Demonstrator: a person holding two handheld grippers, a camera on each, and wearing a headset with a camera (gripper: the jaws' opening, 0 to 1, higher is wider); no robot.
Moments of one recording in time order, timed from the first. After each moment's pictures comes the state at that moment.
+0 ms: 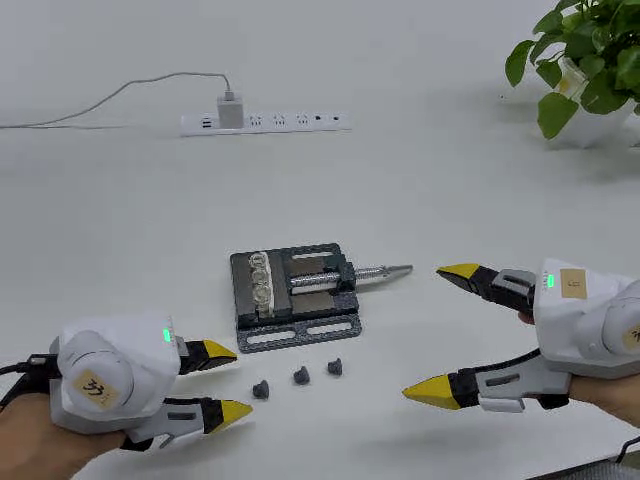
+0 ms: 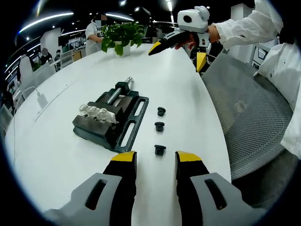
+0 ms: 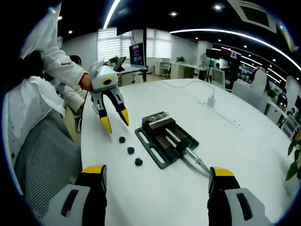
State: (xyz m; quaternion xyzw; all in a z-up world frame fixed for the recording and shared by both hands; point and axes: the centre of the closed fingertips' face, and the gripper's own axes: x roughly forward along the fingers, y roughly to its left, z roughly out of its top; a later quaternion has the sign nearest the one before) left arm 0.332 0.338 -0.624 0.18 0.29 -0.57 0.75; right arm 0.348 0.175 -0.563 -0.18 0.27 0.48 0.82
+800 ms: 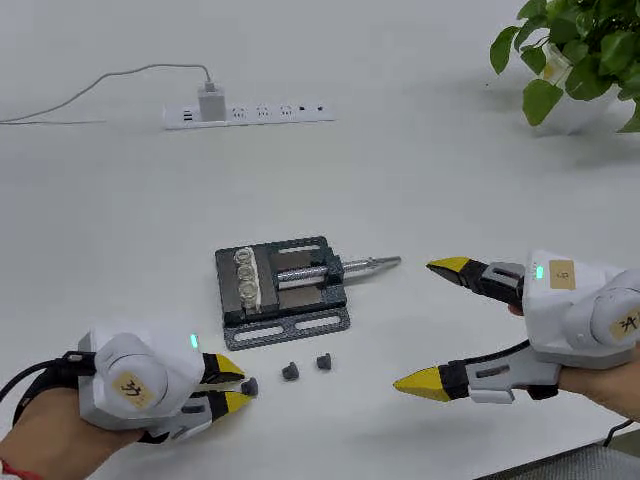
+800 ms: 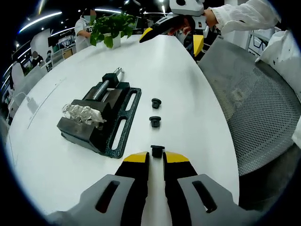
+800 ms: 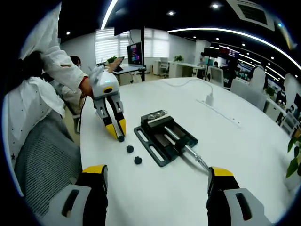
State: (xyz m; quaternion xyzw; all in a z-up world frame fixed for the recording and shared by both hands) left arm 0.328 0.326 -0.645 0.22 0.31 -0.59 0.72; right arm 0.347 0.172 -0.564 -0.17 0.28 0.47 0.82
